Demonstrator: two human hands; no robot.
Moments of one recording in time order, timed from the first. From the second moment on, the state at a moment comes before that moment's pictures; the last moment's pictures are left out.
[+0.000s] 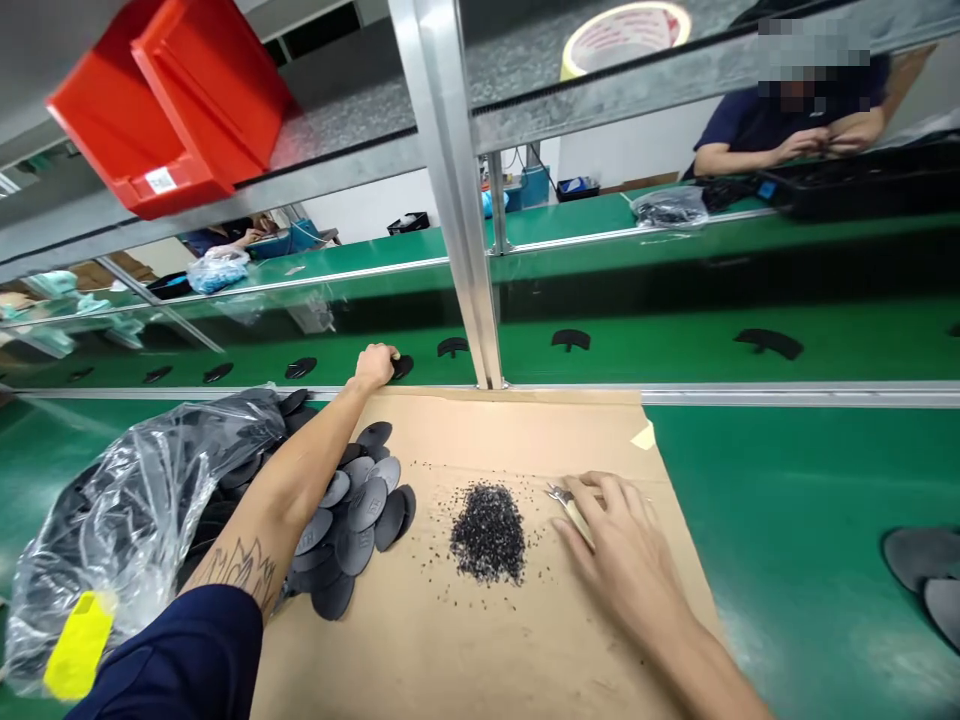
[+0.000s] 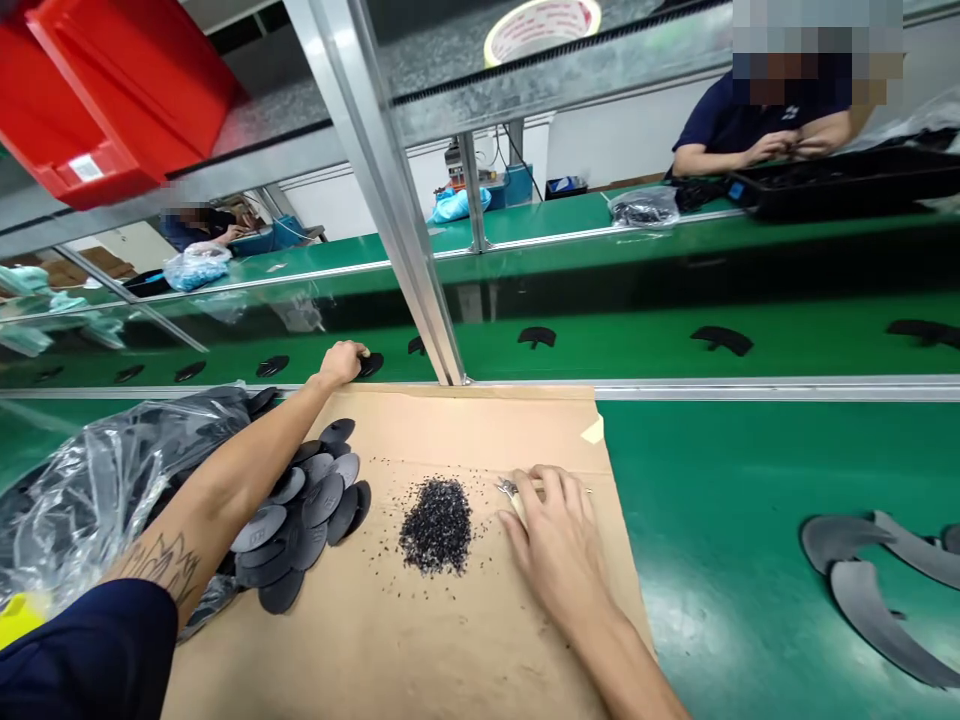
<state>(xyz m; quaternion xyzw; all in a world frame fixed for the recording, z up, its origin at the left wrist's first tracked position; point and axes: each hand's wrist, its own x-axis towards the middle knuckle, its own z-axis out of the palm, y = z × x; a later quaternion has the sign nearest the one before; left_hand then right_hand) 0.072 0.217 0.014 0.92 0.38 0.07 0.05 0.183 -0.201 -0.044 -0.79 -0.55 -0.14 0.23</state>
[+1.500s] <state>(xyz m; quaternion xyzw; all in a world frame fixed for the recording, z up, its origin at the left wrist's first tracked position) -0.032 0.156 0.020 0.90 0.42 -0.05 0.09 0.141 -0.185 -0.028 -0.65 -0.37 0.27 0.61</state>
